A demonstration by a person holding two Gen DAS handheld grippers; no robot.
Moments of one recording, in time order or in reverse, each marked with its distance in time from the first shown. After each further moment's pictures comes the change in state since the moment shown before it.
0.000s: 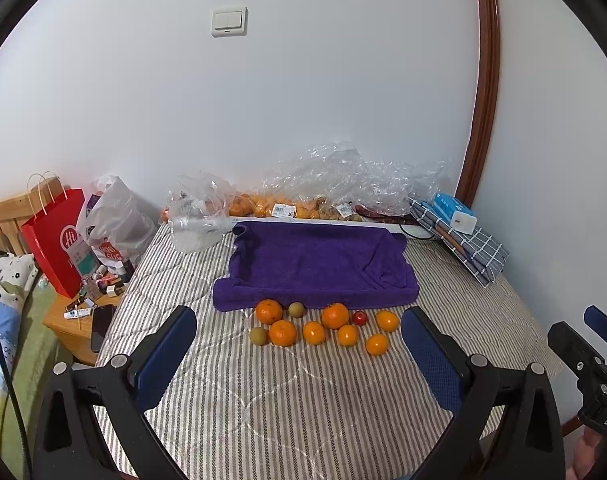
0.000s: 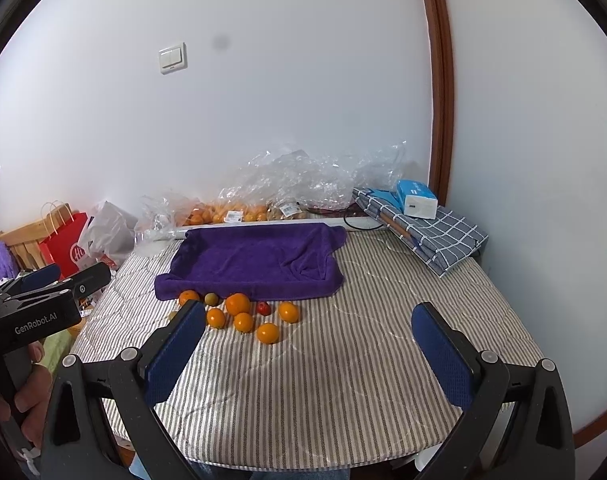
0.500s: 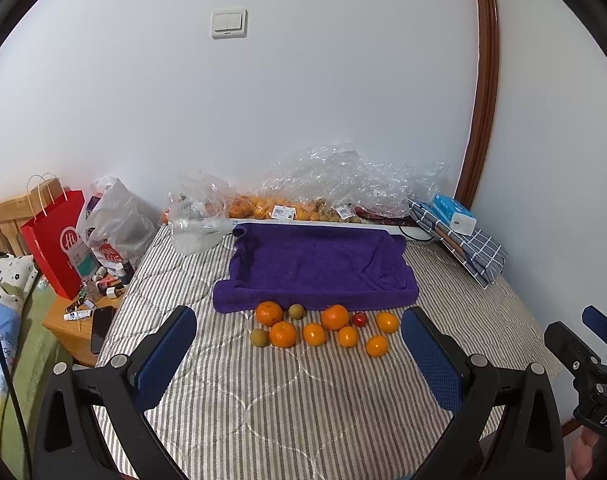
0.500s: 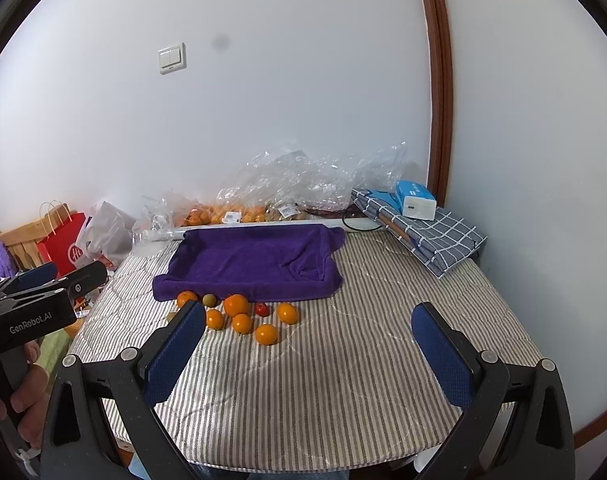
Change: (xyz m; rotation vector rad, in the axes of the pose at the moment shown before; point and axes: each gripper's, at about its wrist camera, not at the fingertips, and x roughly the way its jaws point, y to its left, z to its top) left arm -0.001 0.001 -0.001 -0.002 -0.003 -0.001; right arm 0.003 0.002 0.002 -0.004 -0.003 -0.007
